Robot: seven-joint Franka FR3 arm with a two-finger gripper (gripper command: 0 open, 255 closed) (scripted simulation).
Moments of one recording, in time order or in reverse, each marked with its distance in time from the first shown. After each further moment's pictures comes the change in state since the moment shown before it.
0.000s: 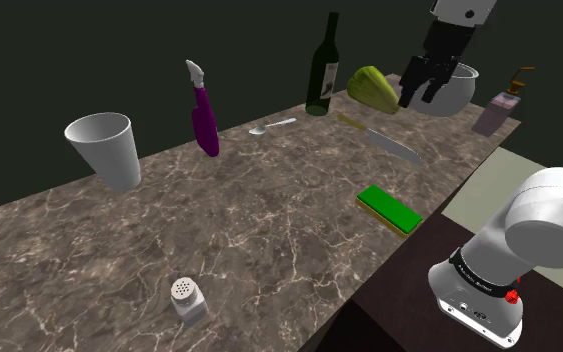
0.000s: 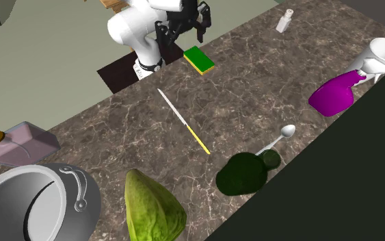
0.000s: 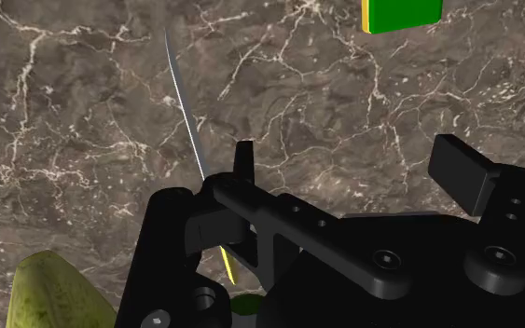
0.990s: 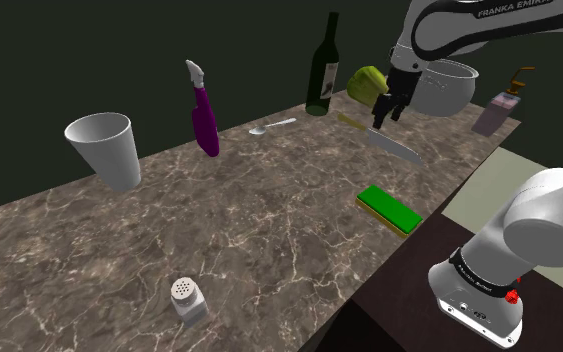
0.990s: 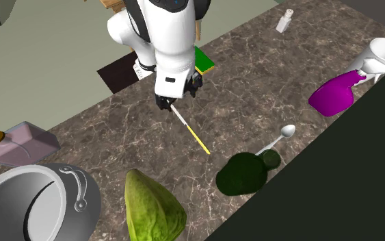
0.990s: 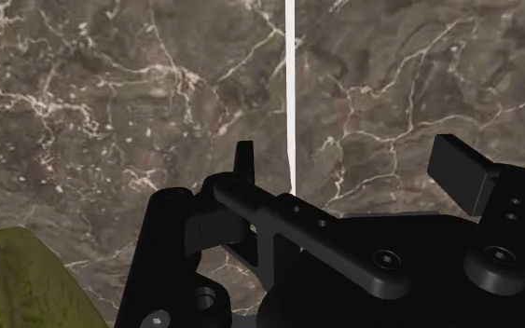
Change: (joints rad) arm -0.028 0.319 -0.143 -0.071 -0.118 0.365 -0.237
